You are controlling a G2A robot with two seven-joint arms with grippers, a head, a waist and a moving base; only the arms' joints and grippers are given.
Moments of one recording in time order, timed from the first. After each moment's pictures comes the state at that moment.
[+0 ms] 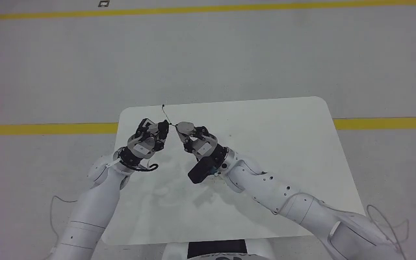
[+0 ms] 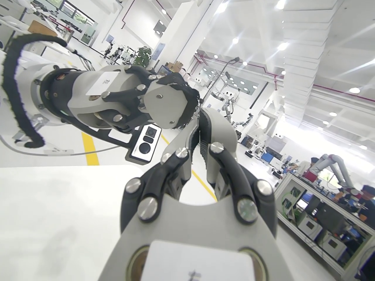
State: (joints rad) left arm 1.44 -1.12 -1.38 -1.53 -1.20 0.07 -1.15; right arm -0.97 -1.27 0.43 -1.35 -1.57 0.34 -0.72
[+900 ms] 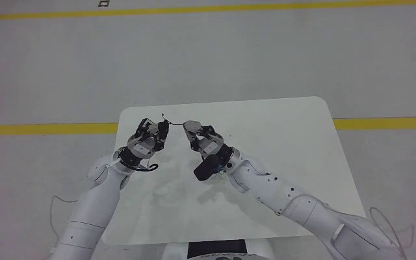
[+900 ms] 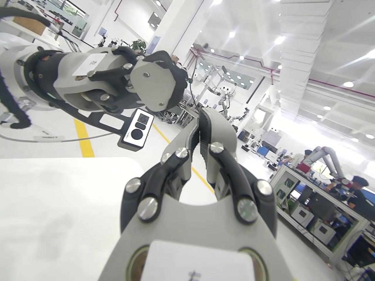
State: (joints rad) left arm 1.44 -1.12 -1.38 -1.53 -1.20 0.07 -1.15; right arm -1.00 -1.24 0.47 -1.36 -1.57 0.34 -0.72
